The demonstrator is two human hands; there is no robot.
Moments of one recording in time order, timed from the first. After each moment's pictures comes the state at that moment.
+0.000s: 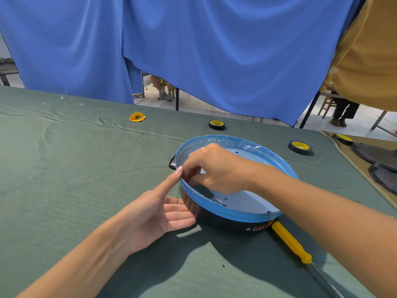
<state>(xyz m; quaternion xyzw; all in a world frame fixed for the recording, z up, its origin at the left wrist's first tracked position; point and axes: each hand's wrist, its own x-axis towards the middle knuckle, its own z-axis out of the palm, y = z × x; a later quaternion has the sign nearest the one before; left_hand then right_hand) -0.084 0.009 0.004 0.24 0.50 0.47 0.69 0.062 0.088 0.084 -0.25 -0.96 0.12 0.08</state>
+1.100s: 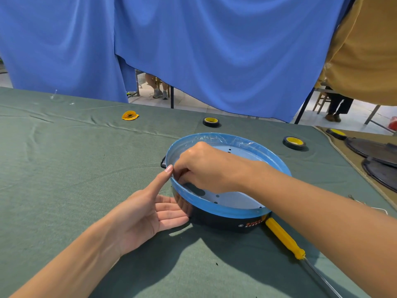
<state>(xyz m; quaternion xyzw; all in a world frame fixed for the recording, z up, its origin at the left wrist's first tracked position) -0.086 0.013 -0.002 0.23 0.50 0.48 0.68 0.057 0.089 0.080 -0.24 -0.97 0.04 0.06</state>
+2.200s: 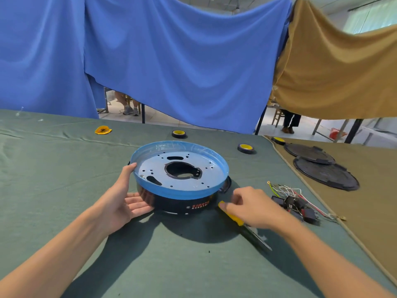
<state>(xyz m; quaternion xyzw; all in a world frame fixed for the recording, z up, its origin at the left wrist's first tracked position) -0.078 0.006 0.008 0.19 0.56 0.53 0.61 0.214 0.014 0.034 -0.64 -0.74 0.16 0.10</state>
